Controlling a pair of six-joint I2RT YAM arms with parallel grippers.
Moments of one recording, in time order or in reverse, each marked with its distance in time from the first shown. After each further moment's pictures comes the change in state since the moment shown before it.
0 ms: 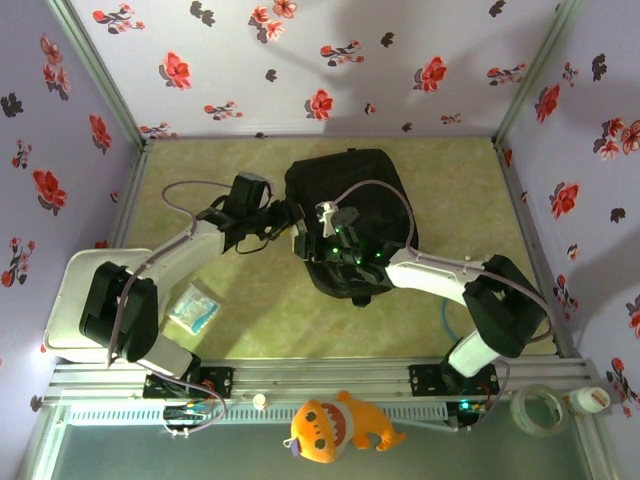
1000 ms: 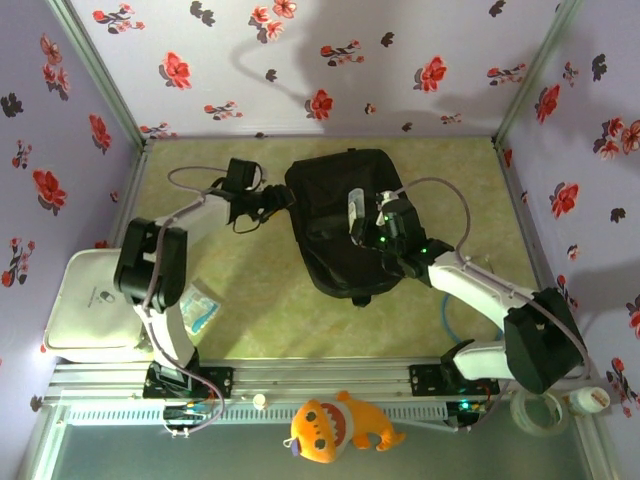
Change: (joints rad) left arm 0.162 0.364 0.204 0.056 0.086 0.199; right arm -0.266 -0.254 -0.132 -0.208 0.115 0.003
